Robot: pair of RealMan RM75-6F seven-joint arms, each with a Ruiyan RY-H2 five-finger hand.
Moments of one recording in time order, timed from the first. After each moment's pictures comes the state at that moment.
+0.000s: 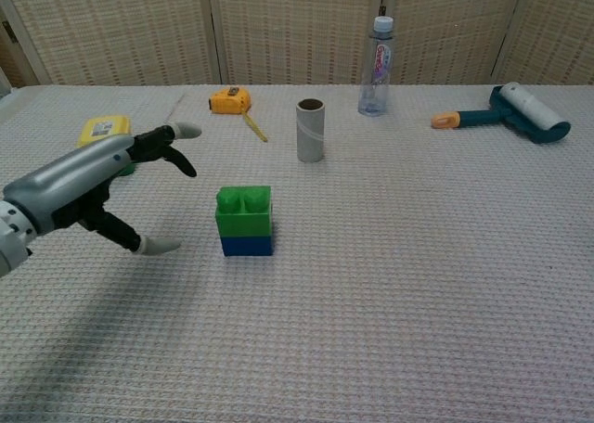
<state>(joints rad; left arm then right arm) -0.44 -1.67 -0.17 -1.54 1.44 1.14 0.17 0.15 -1.24 -0.01 -1.59 -1.57 1.36 -0.17</state>
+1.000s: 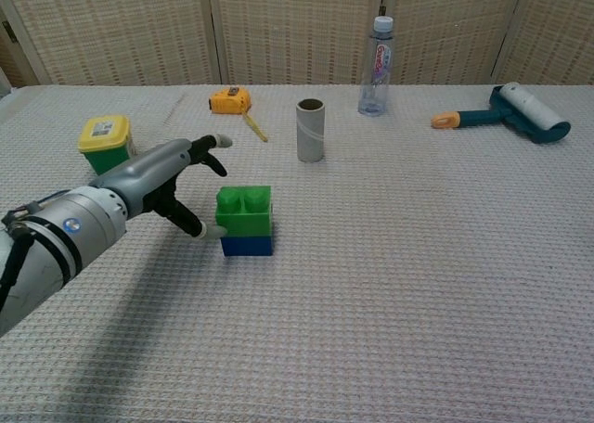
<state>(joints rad) -0.59 -1.84 -0.30 -1.47 1.05 1.10 0.41 0.19 -1.22 -0.01 -1.57 -1.53 1.29 -0.13</state>
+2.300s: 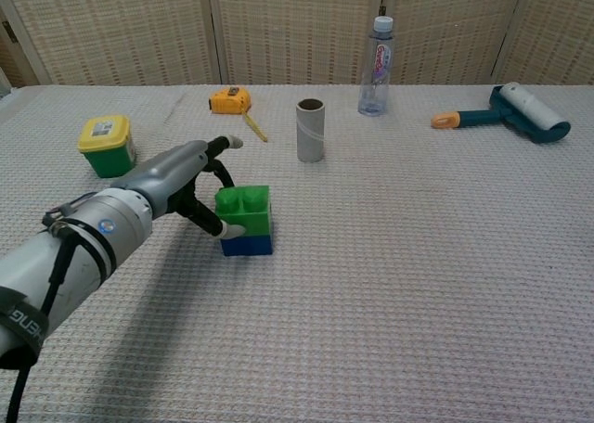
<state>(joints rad) -0.65 -1.92 -0.31 -1.43 0.96 1.17 0.47 0.19 -1.18 -0.03 -1.60 -1.56 1.30 -0.08</state>
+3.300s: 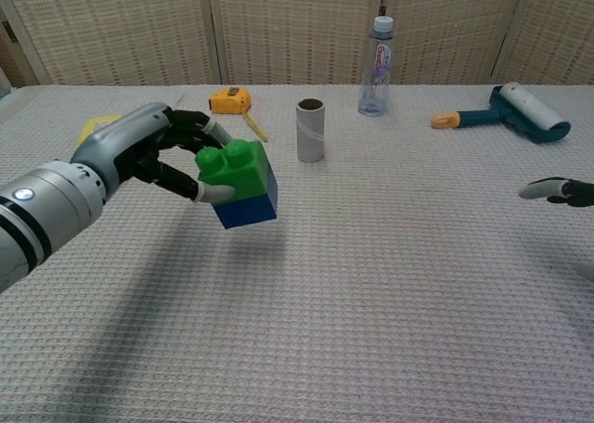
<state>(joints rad) -0.56 -1.76 -0.31 -1.62 1.09 1.15 0.06 0.35 -1.27 0.00 -1.53 -1.53 1.00 0.32</state>
